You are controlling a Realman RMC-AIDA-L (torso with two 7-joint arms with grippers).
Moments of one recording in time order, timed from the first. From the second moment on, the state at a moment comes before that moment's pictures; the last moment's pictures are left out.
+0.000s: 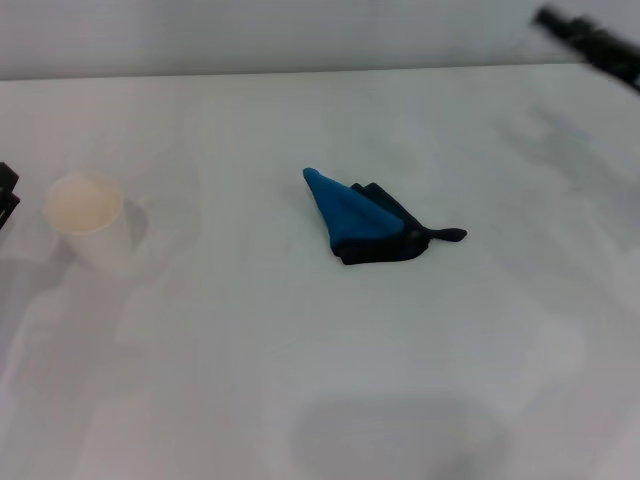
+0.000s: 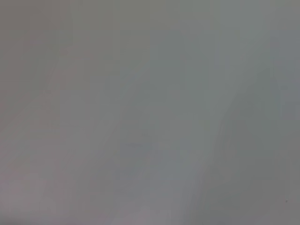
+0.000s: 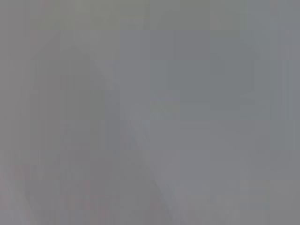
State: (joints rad) left arm -0.36 -2.08 1.19 0.04 -2.66 -1.33 2.48; right arm 0.34 2.01 -0.96 -0.57 2.09 1.05 -1.69
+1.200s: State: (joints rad) left arm -0.40 -2.08 1.18 0.09 -2.81 -1.22 2.49; right arm 0.37 2.02 -0.56 -0.11 2.32 1.10 -2.67
